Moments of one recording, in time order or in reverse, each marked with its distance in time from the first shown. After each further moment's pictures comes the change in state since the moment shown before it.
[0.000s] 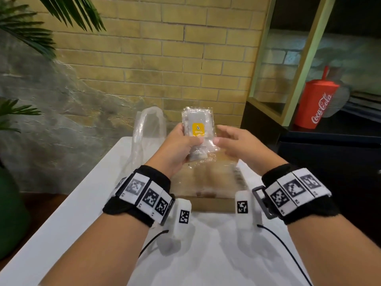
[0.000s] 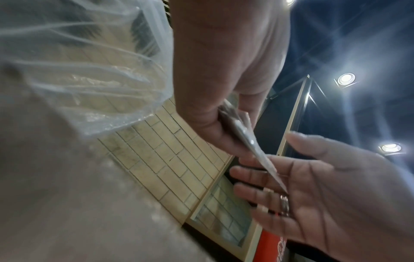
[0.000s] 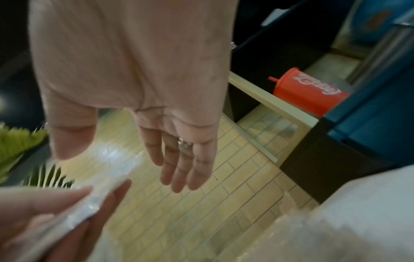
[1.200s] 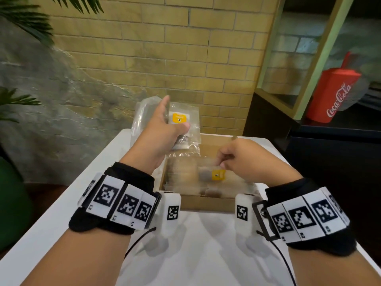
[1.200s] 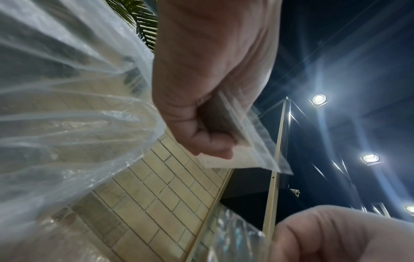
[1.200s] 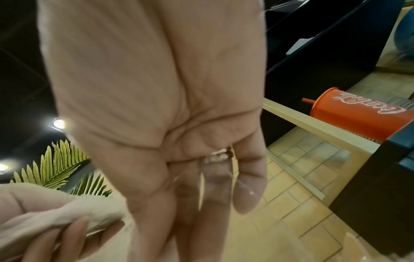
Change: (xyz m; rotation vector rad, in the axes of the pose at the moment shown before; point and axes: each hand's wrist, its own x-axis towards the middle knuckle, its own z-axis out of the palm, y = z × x) left_hand -0.006 0.015 -0.026 0.153 0.176 0.109; right_hand -0.008 0.002 0.014 -0.605 -0.143 -0.113
